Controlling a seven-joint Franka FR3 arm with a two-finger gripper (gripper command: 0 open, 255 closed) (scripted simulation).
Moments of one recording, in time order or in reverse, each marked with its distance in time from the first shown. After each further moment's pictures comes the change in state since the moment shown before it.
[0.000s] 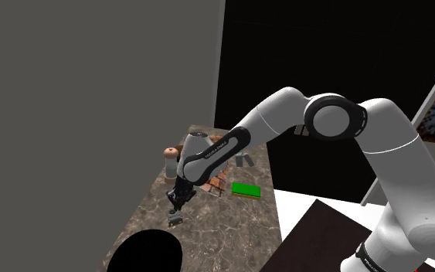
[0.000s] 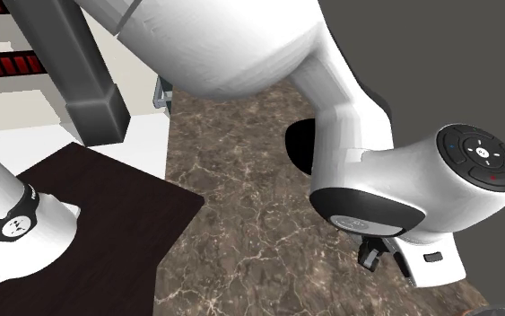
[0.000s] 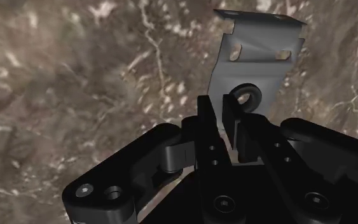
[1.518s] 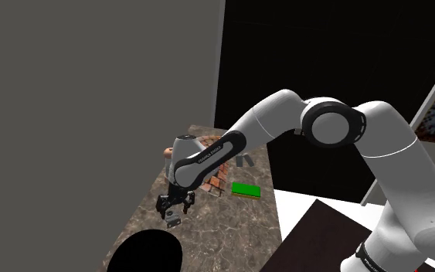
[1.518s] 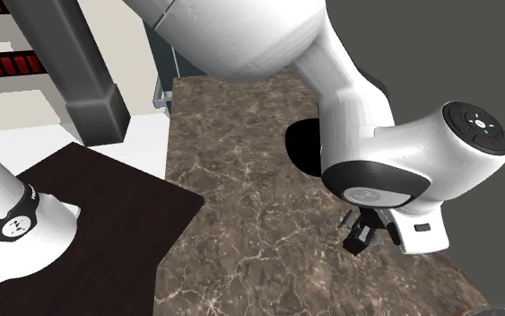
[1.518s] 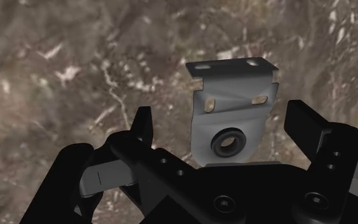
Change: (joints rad) arm 0.086 0.025 -0.029 0.076 -0.021 -0.138 0.130
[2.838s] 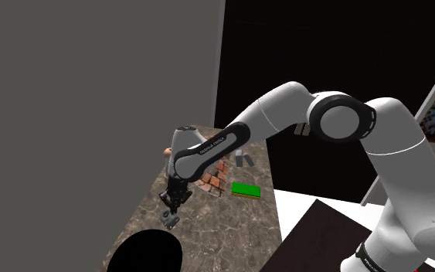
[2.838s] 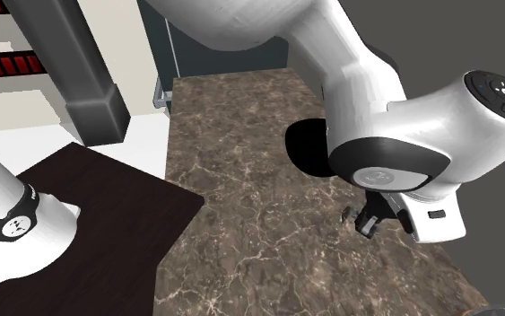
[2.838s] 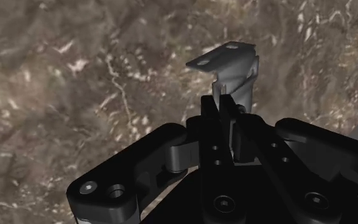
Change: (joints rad) arm -0.004 -0.063 0.003 -0.014 0.003 -0.046 0.009
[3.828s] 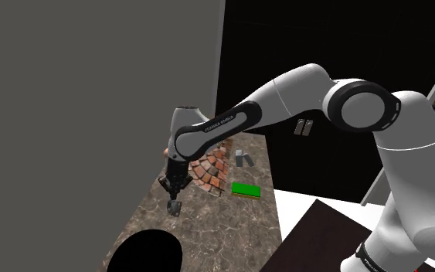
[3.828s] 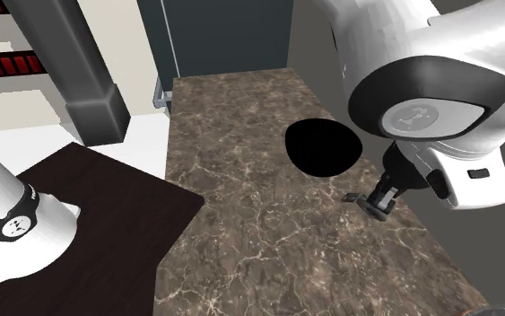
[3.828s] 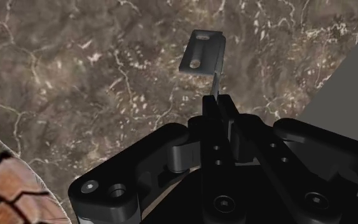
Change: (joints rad) arm -0.010 -0.133 0.008 -0.005 0.006 -0.128 0.021
